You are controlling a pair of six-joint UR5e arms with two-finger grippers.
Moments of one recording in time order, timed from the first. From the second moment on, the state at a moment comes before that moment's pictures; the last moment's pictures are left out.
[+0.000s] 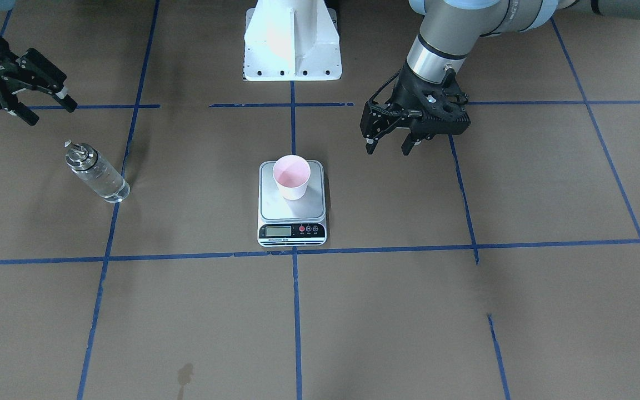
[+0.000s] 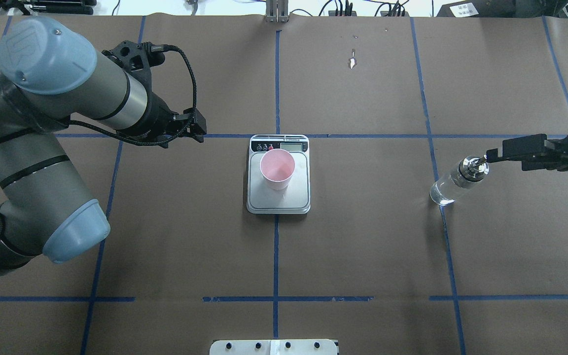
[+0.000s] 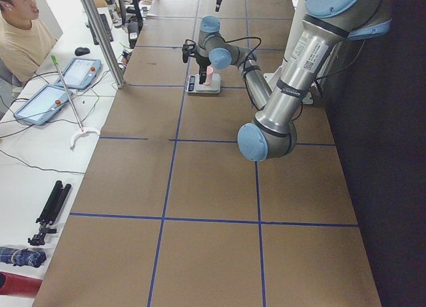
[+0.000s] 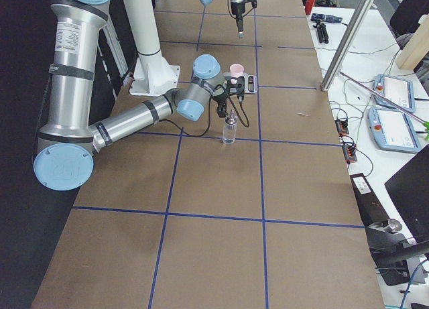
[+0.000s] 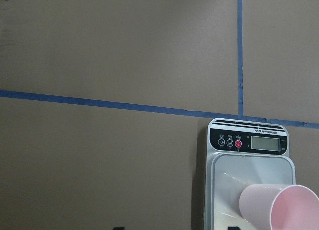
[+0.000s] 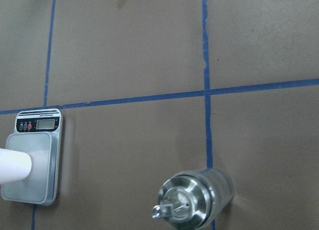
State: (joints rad) left arm -0.73 -2.10 -1.95 -1.60 -1.98 -1.23; right arm 0.94 -1.74 2.18 -0.93 2.15 1.18
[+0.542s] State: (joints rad) left arm -0.73 -2.10 -1.95 -1.61 -1.98 -1.23; right arm 0.68 -1.86 2.25 -0.93 1.75 1.21
